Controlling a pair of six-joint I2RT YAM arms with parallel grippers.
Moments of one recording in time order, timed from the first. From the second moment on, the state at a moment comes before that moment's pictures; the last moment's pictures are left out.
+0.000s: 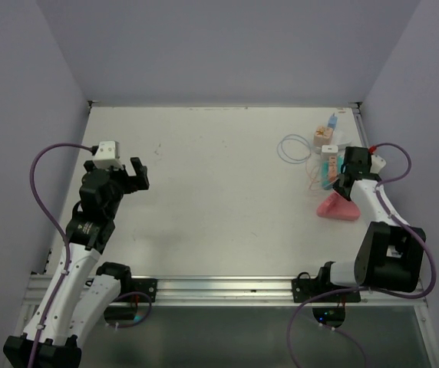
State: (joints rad) left arm -0.18 0.68 0.69 -0.27 -0.16 -0.18; right arm -0.17 1.37 0.85 -0.47 0.39 0.57
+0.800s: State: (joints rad) left arm -0.18 0.67 0.68 -0.27 -0.16 -0.18; right arm 0.53 1.42 0.89 -0.48 0.36 0.69
